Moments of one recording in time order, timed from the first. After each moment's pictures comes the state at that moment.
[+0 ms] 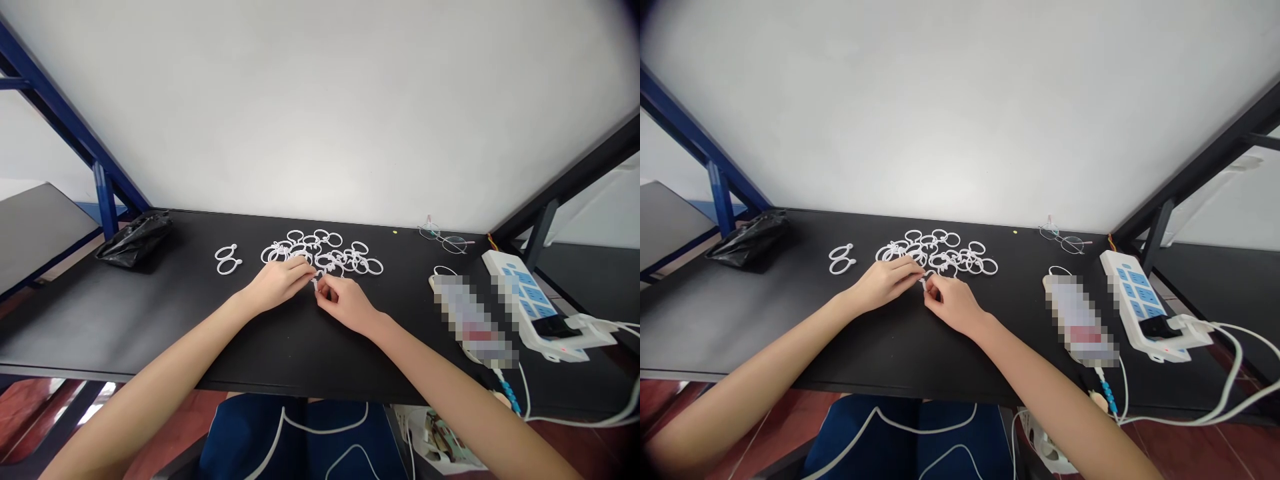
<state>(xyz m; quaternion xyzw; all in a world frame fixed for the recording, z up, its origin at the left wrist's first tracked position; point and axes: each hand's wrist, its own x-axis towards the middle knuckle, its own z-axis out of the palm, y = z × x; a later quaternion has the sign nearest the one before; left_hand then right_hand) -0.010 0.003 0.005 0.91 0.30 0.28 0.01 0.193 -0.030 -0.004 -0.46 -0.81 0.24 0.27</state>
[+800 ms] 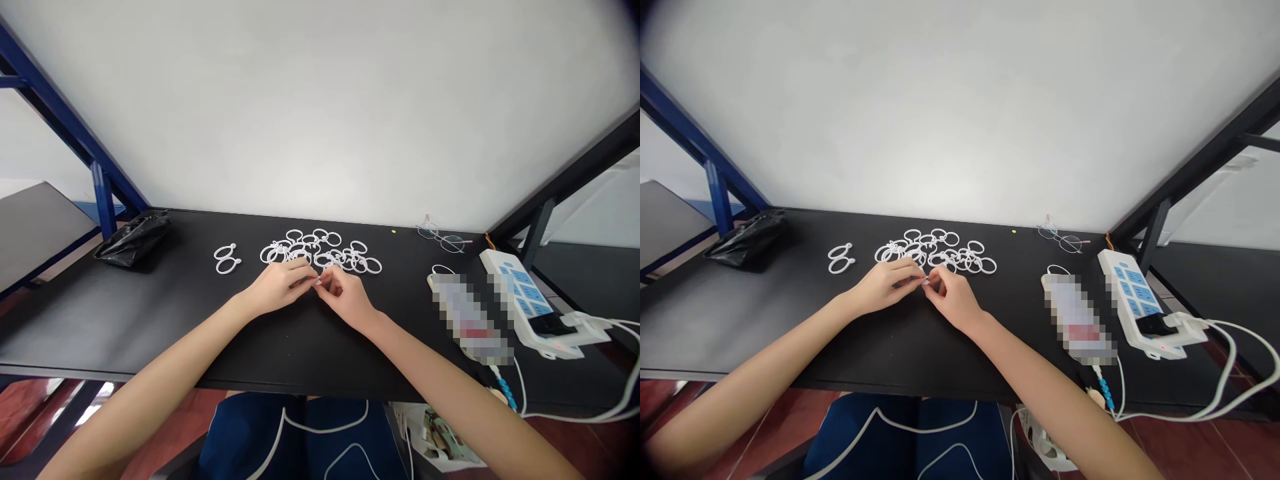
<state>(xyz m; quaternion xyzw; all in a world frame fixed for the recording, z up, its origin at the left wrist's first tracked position) -0.007 -0.002 0.007 0.90 0.28 0.31 0.12 0.193 -0.028 -0.013 -0.46 -0.76 0.27 0.38</state>
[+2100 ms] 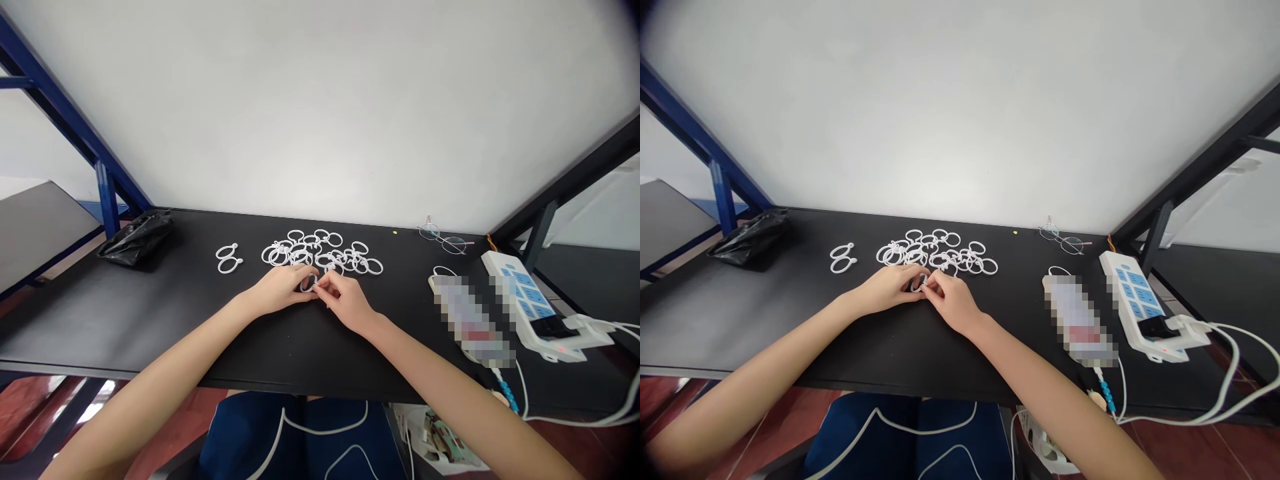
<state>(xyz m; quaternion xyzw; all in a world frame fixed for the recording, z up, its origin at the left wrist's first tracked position) -0.005 0.001 0.005 0.90 0.36 0.17 0.16 0.193 -0.031 -0.010 -0.44 -0.77 0.31 0.34</state>
